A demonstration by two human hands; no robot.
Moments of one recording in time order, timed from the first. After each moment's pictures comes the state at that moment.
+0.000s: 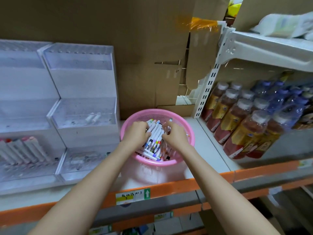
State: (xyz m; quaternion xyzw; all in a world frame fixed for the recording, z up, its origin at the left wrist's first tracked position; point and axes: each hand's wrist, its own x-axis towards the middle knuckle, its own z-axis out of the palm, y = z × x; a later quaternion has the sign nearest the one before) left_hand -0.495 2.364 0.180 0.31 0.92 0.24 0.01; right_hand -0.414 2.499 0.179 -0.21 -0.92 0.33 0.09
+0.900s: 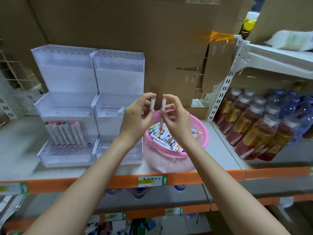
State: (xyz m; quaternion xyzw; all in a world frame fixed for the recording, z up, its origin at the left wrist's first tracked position) left_hand -0.444 2.277 0.252 0.35 0.74 0.51 -0.26; right_hand -0.398 2.418 0.242 0.01 -0.82 0.46 0.35
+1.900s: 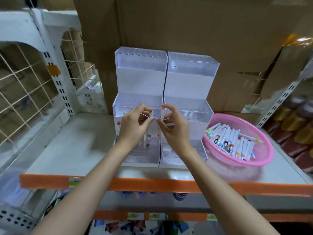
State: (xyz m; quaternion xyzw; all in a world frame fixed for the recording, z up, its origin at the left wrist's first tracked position) left_hand -0.521 2.081 0.221 0.28 0.79 0.50 -0.24; right_hand -0.475 2.224 0.213 0.05 -0.81 0.48 0.33
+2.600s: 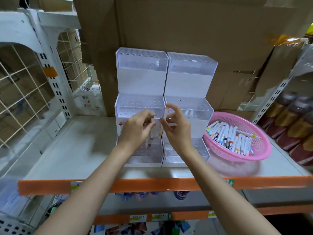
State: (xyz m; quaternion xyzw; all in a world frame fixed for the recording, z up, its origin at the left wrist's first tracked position) left_hand -0.528 2.071 0.206 0.36 0.80 0.40 -0.27; right_hand -0.474 2.215 0.207 0.01 -0.80 0.48 0.35
